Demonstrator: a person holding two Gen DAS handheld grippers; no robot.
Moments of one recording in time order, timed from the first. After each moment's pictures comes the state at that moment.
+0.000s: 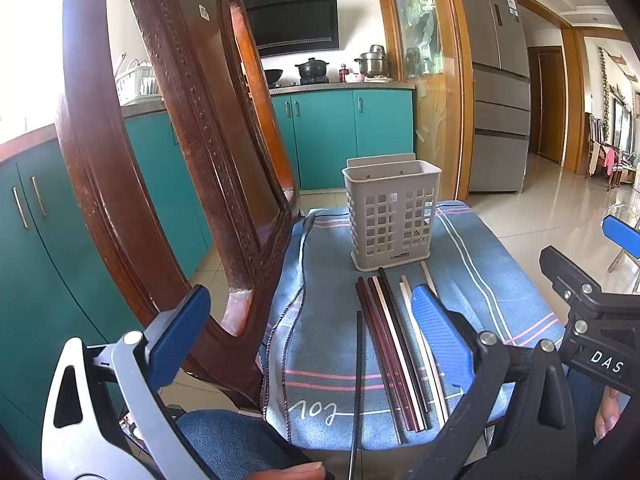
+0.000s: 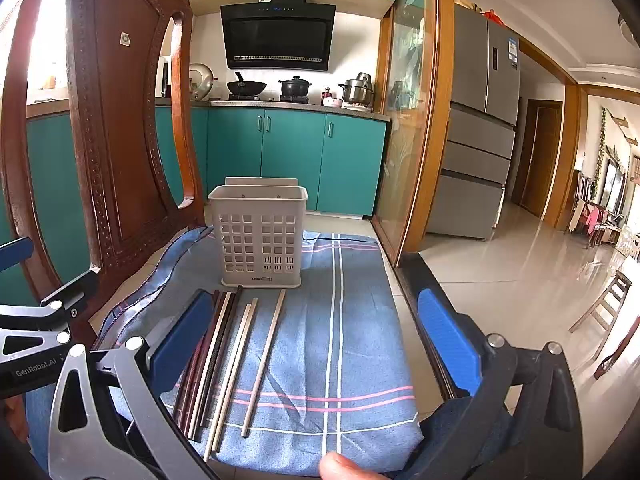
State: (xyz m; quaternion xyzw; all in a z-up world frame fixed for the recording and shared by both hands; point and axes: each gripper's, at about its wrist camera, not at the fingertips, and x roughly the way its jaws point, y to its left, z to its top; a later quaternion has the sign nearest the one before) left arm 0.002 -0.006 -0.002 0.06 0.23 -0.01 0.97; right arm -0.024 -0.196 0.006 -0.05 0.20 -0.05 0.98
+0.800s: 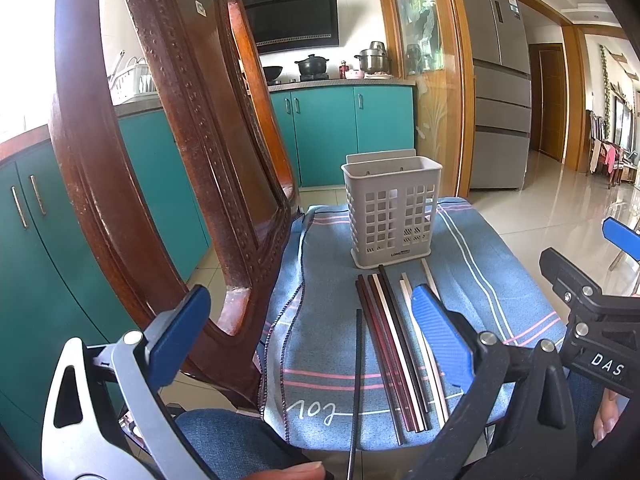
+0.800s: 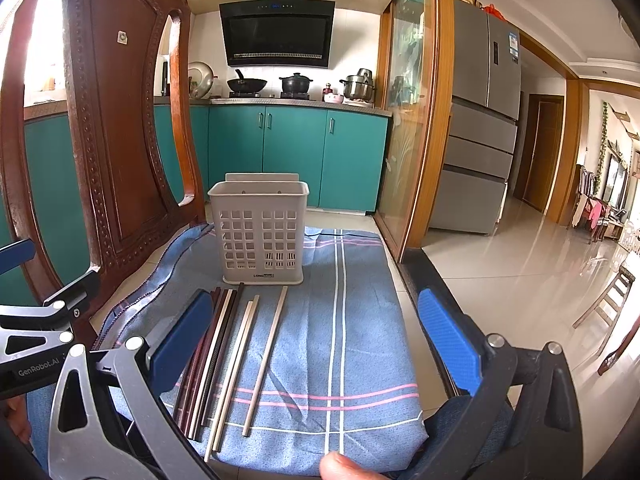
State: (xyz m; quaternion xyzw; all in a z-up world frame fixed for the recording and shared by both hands) left arm 0.001 -0.006 -0.003 0.06 0.23 -0.01 0.97; right arm -0.021 -0.196 0.001 -0.04 0.21 -0.05 0.98
